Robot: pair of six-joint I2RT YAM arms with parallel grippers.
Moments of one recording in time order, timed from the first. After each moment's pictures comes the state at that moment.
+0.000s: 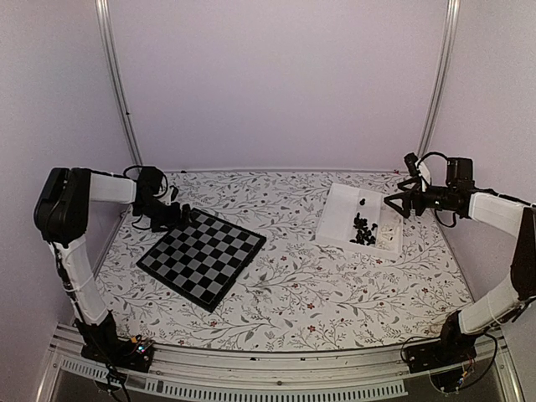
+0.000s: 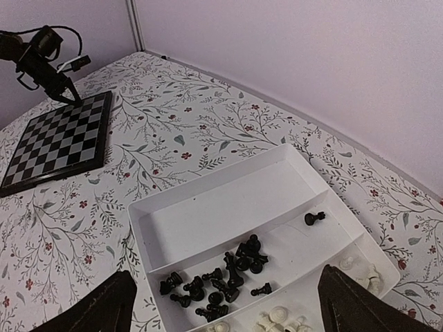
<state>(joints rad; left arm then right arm) -0.11 1.93 1.19 -0.37 0.25 -0.20 -0.09 1.41 0.89 -0.07 -0.81 -0.42</state>
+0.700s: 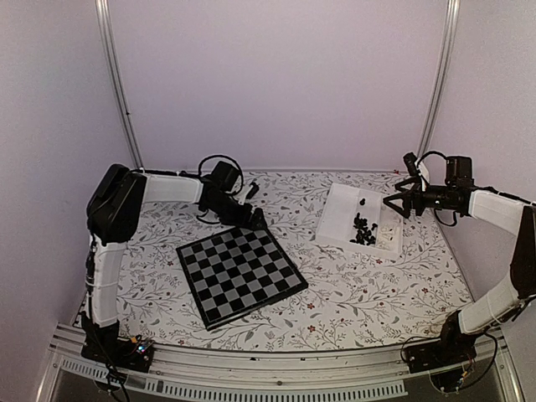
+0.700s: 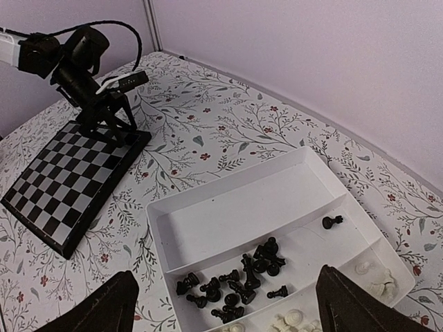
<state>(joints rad) -0.52 2.23 1.59 -0.35 0.33 -0.15 -0.08 1.42 0.92 -0.13 -0.87 -0.44</state>
